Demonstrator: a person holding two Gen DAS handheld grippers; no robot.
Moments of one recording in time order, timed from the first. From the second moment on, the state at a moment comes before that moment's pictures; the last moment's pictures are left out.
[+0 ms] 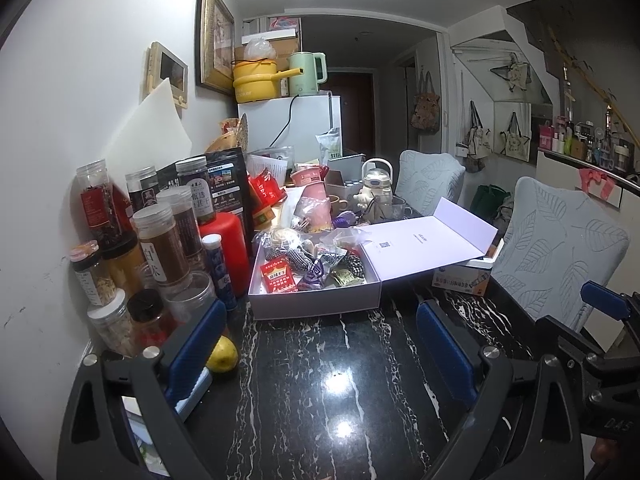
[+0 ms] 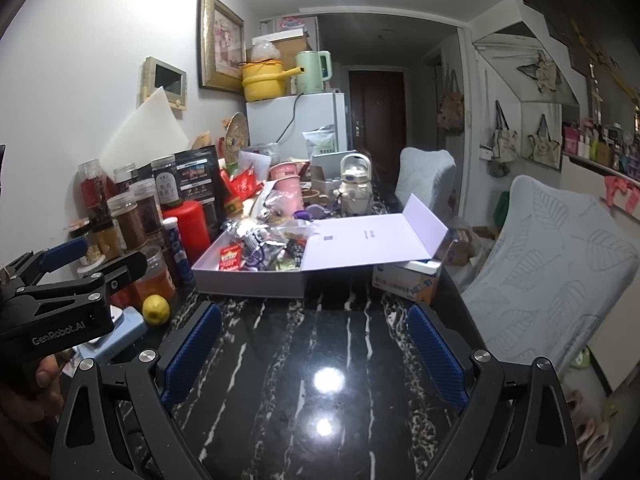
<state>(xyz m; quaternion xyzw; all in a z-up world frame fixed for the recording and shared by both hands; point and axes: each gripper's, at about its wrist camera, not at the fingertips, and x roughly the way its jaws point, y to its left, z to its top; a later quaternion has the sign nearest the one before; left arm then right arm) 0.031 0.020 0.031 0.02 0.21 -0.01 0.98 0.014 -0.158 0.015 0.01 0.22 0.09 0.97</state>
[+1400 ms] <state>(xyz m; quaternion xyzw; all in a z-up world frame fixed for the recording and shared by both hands) 0.064 0.025 0.030 0.02 0.25 0.01 0.97 0.050 -0.150 0.026 -0.02 0.23 0.08 0.97</state>
